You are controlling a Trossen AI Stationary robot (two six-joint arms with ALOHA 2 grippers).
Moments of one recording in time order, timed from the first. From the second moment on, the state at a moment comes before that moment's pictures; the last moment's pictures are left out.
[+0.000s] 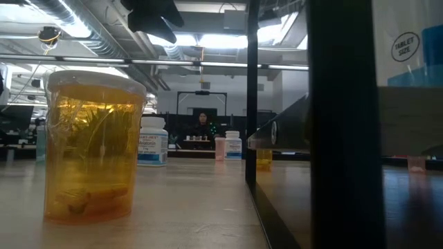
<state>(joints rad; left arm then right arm) -0.15 1.23 1.10 -0.61 -0.42 -0.41 -0.26 1.30 0.68 -1.12 -0.01 0.74</state>
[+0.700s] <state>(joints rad) -0.15 1.23 1.10 -0.61 -0.42 -0.41 -0.26 1.30 0.68 -1.12 -0.01 0.73</state>
